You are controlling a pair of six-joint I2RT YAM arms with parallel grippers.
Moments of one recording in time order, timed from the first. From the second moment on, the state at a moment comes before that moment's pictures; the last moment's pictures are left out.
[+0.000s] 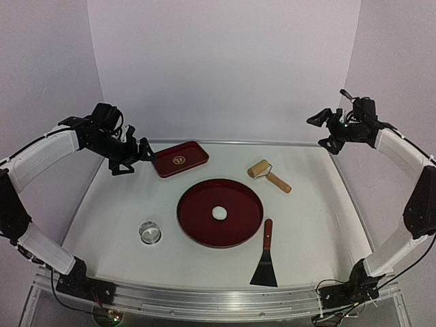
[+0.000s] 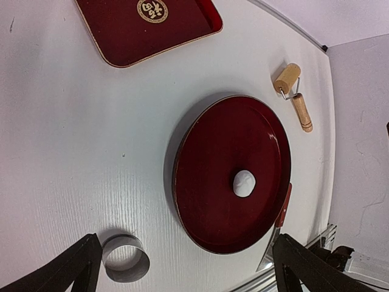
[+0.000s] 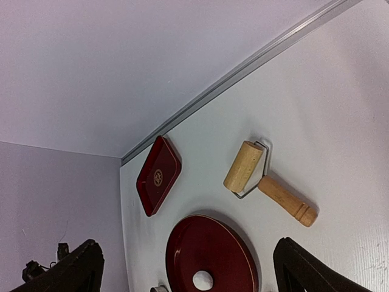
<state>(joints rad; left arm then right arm) -0.36 1.44 1.33 -0.81 0.34 -0.55 0.01 1.53 1.38 -0.43 -0.52 0.77</state>
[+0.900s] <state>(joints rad) -0.43 1.62 1.40 -0.94 0.23 -0.60 0.37 2.03 1.80 -0.93 -0.02 0.20</state>
